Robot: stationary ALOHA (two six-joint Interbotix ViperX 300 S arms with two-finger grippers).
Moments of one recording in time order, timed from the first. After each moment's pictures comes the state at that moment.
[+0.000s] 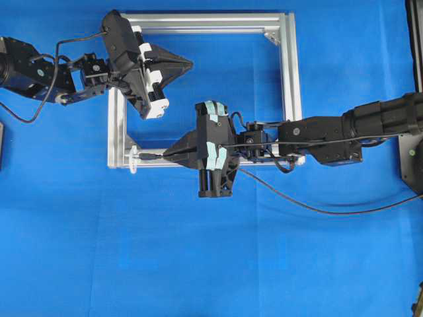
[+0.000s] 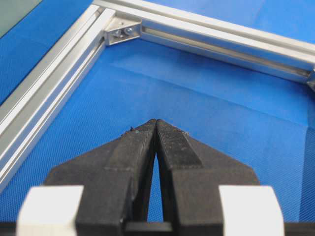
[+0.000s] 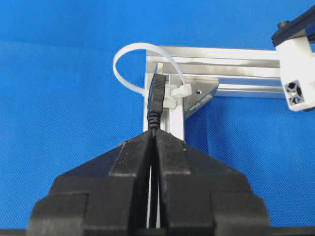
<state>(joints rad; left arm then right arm) 0.28 0.14 0.86 -0.09 -0.75 0.00 0.03 0.27 0.53 0.03 -0.39 0.10</state>
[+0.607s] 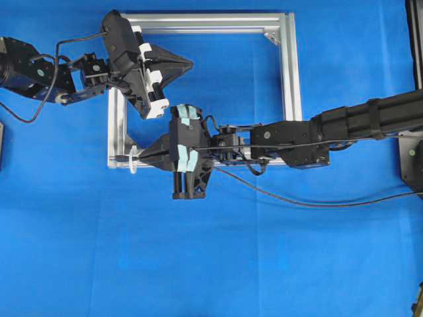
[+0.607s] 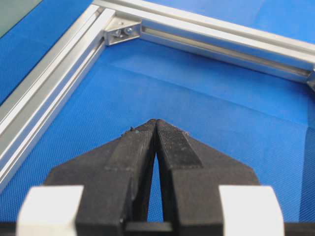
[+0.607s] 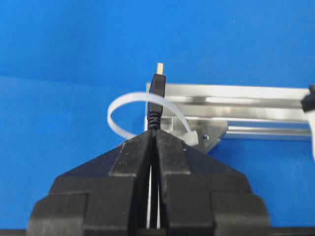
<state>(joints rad) 0.28 0.14 0.86 -0.09 -0.75 0.00 0.03 0.40 0.37 0.03 -0.38 0.10</state>
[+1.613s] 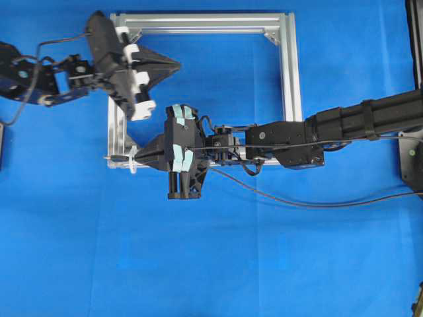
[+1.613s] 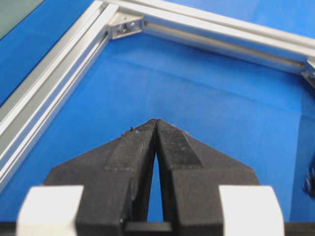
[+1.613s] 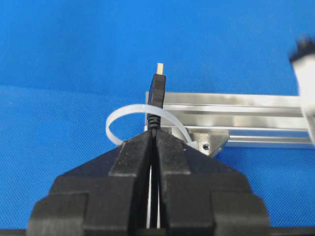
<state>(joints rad) 0.28 0.04 0.97 -0.09 -0.75 0.00 0.03 0.41 0.35 0.04 -0.39 0.11</state>
